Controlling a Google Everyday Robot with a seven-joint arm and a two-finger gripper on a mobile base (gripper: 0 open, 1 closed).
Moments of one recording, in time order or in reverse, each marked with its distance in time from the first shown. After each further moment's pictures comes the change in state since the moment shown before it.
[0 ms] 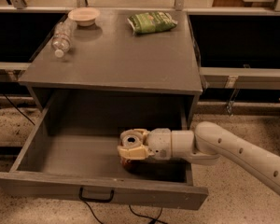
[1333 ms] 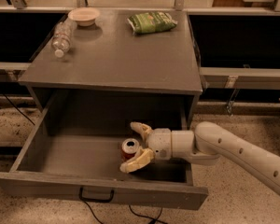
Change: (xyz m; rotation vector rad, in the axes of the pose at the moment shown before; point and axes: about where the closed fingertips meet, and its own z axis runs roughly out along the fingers) arm 0.000 0.000 0.000 0.000 0.000 0.000
